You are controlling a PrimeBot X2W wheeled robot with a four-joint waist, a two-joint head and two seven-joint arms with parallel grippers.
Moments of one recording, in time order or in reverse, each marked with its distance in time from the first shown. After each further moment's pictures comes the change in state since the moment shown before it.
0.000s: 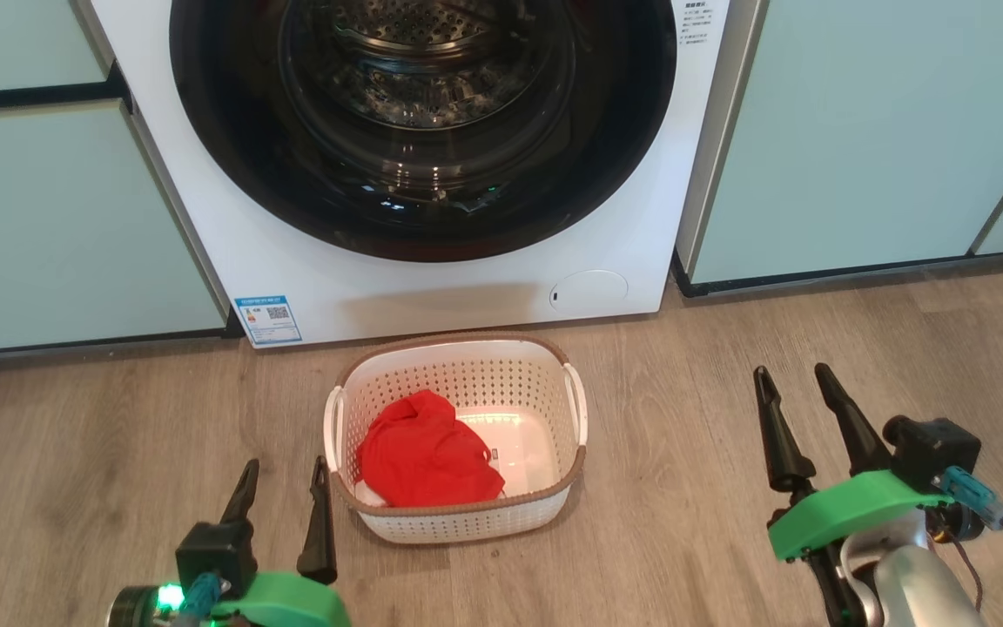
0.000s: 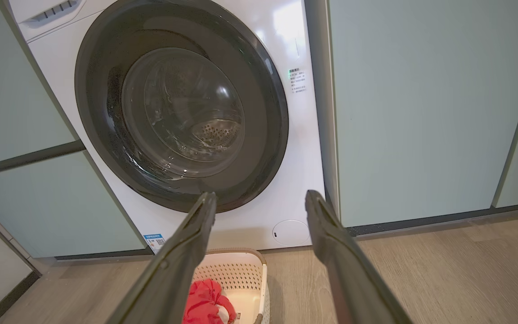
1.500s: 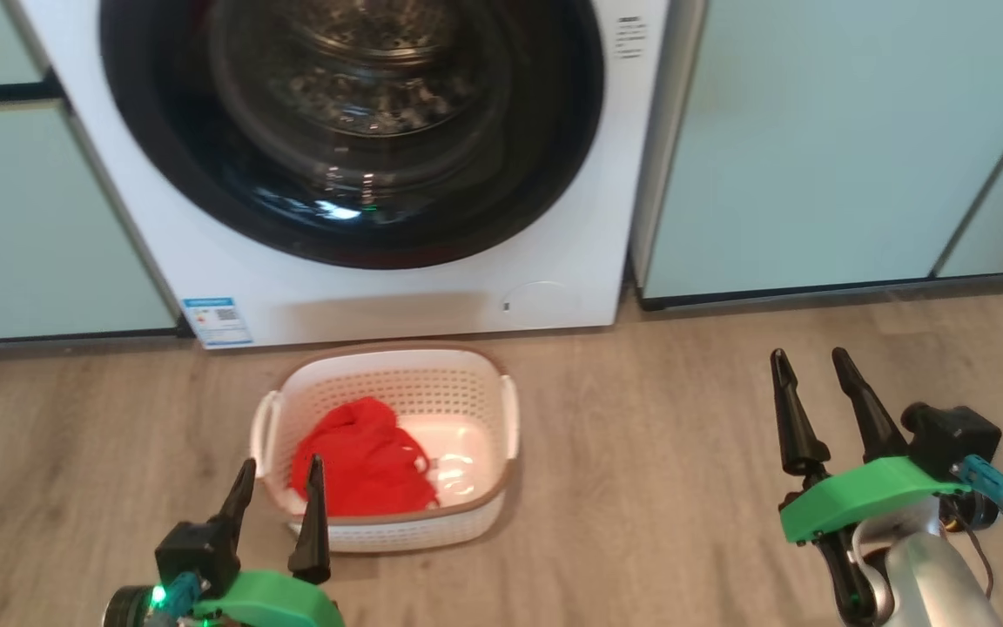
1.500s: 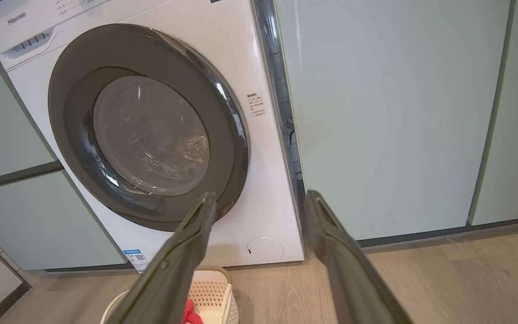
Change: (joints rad) left arm 0.000 0.005 0.019 -0.001 -0.067 -0.060 0.000; right arm -0.023 0.000 -0.030 0.001 0.015 0.000 -0.004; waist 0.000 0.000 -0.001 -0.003
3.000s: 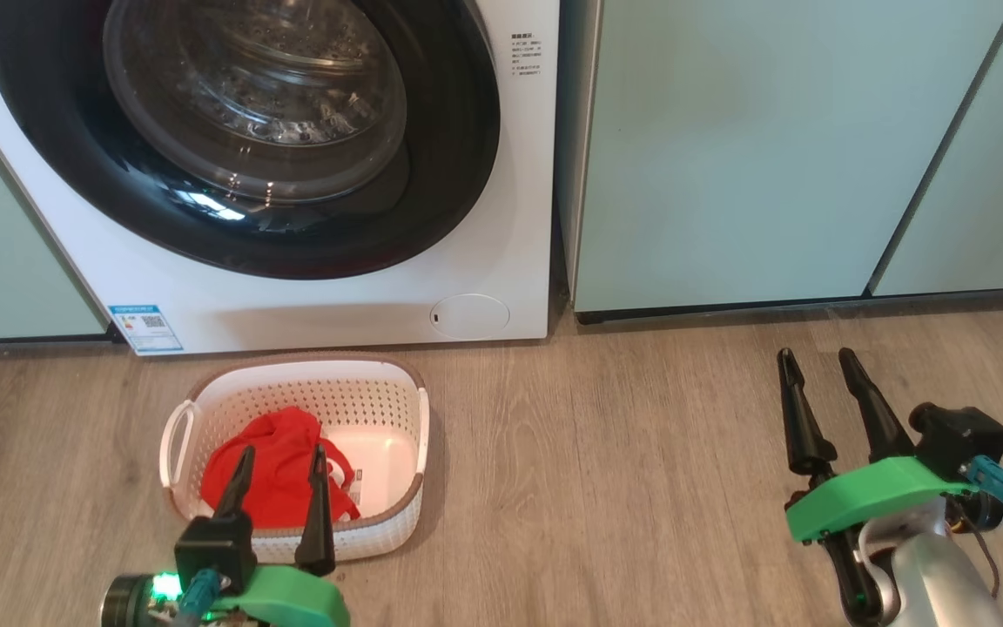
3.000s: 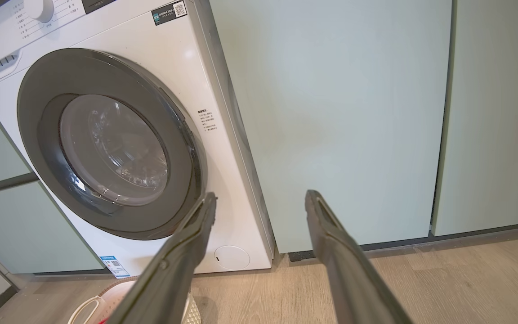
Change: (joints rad) left arm 0.001 -0.003 -0.015 -0.040 0.104 0.063 0.000; right arm 0.001 -0.008 -0.005 0.001 0.014 0.000 0.000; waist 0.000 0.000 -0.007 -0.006
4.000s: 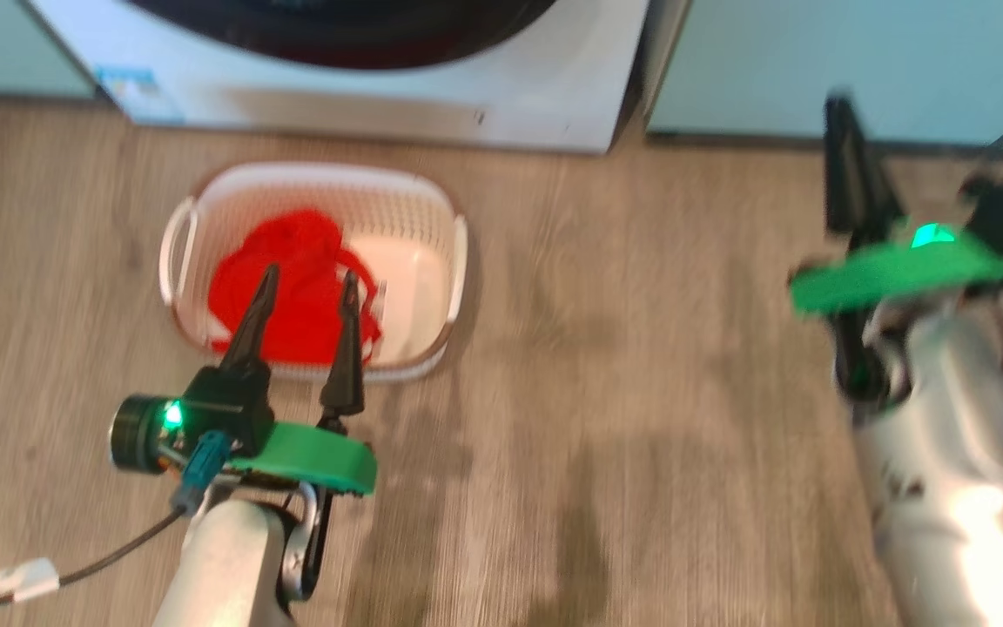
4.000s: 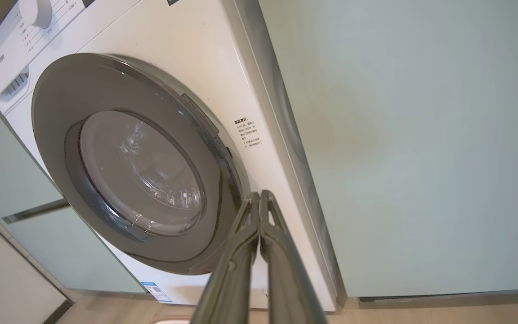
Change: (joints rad) left arm -0.266 -0.001 -0.059 -0.057 -0.001 -0.029 -0.003; right arm -0.383 -0.003 0.036 0.017 0.135 0.000 0.003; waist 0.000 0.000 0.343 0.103
